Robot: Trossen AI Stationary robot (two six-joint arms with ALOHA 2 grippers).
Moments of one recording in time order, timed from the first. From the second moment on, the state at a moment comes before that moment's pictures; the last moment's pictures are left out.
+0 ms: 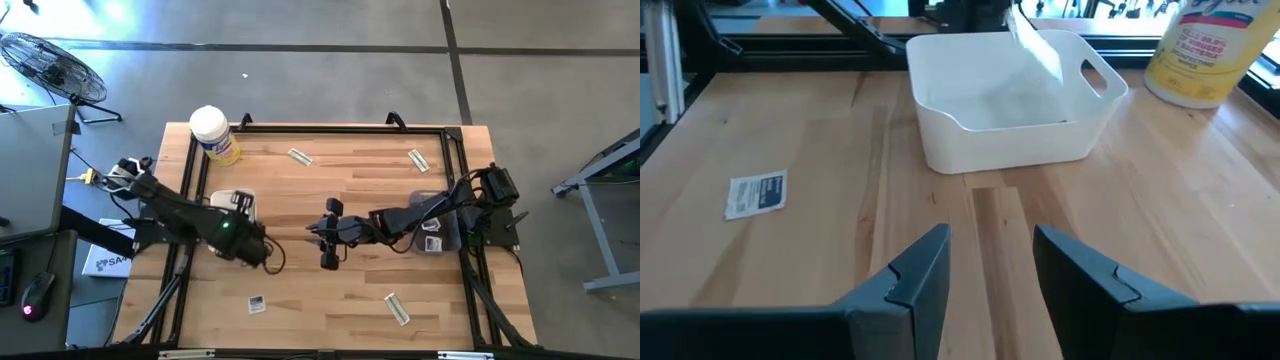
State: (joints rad) left arm -0.46 1.50 1.24 -1.52 -0.46 -0.22; right arm 0.22 1.79 1.08 0.27 0.28 0.13
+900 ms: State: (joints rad) left arm -0.36 1.50 0.92 -1.12 -0.50 0.15; right arm 0.22 1.79 1.08 0.27 0.28 0.13
